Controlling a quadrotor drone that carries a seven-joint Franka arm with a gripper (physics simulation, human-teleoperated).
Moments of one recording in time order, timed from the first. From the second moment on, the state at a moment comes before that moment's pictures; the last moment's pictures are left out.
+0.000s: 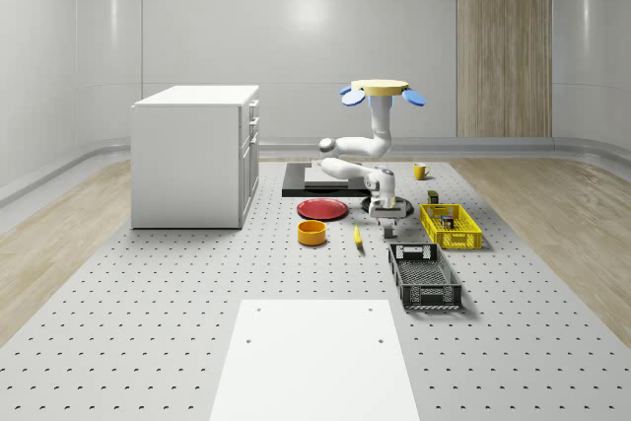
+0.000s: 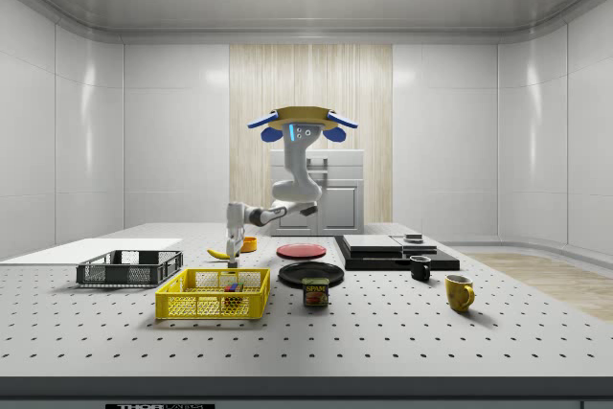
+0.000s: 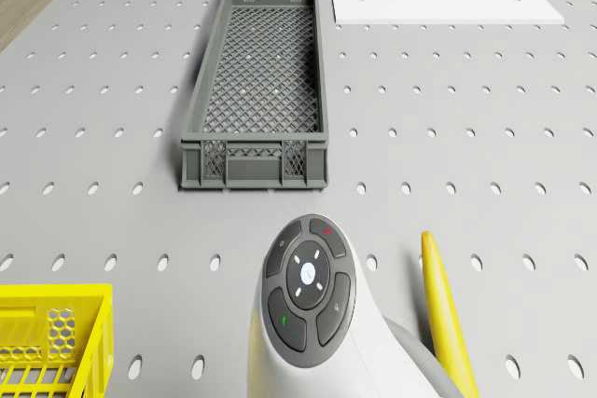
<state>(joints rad) -1.17 -1.48 1.08 -2.78 -2.07 1.65 1.64</state>
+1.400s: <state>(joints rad) -1.20 -1.43 1.01 -2.72 -2.14 1.66 1.63</state>
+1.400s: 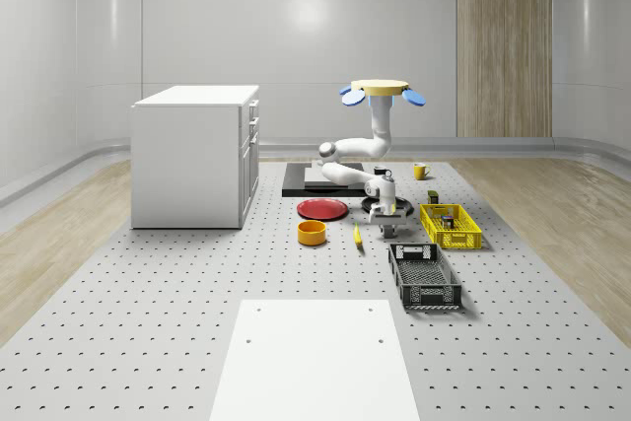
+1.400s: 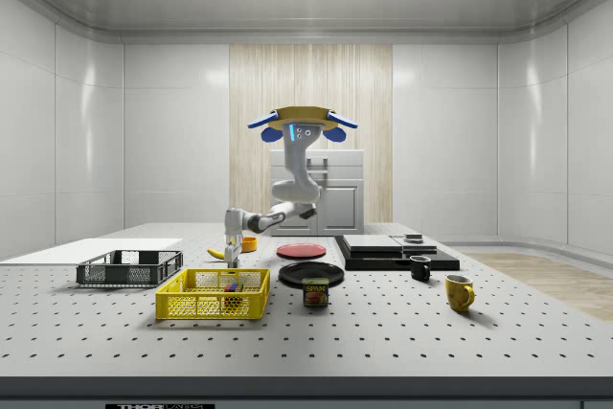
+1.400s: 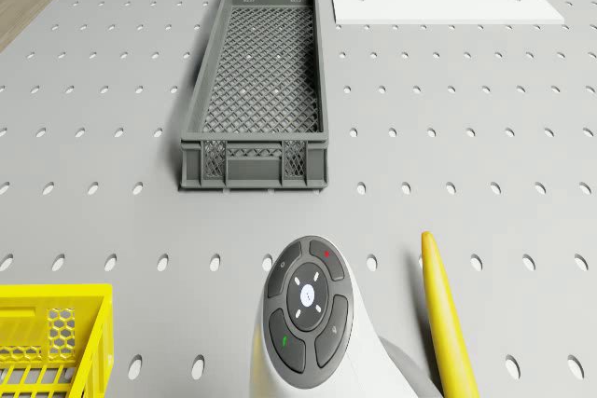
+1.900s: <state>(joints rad) -1.18 -1.43 1.08 -2.76 -2.08 1.61 1.63</state>
